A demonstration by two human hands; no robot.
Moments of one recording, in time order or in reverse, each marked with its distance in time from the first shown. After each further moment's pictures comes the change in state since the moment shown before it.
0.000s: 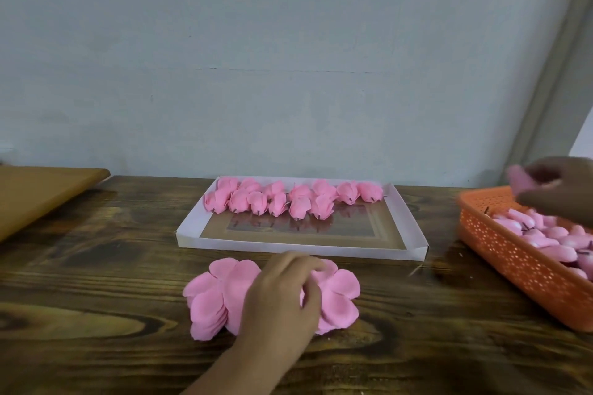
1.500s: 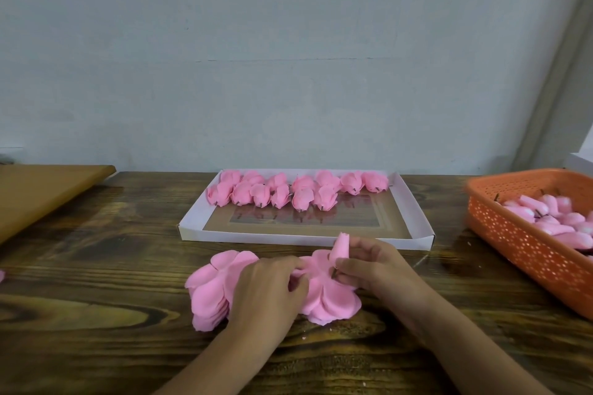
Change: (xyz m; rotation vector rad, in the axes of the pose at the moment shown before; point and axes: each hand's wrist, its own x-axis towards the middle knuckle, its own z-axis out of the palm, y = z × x) left_hand 0.001 -0.024 0.007 0.208 -0.284 -0.251; right_hand -0.096 -0.134 0.191 1.239 -0.658 -0.008
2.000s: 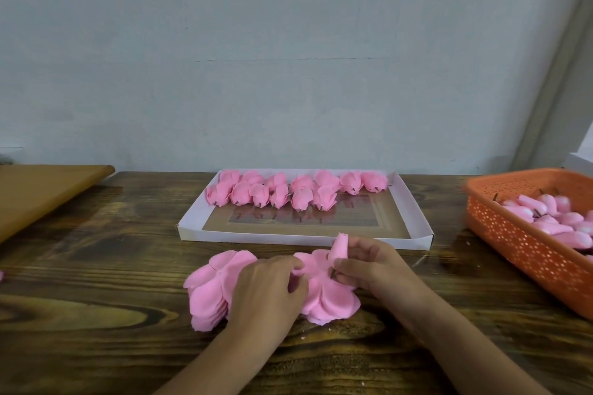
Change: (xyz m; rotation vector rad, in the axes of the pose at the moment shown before) left_hand 0.001 0.000 0.001 0.039 -0.013 -0.024; right_hand 0.000 -0.001 0.001 -0.023 0.023 0.004
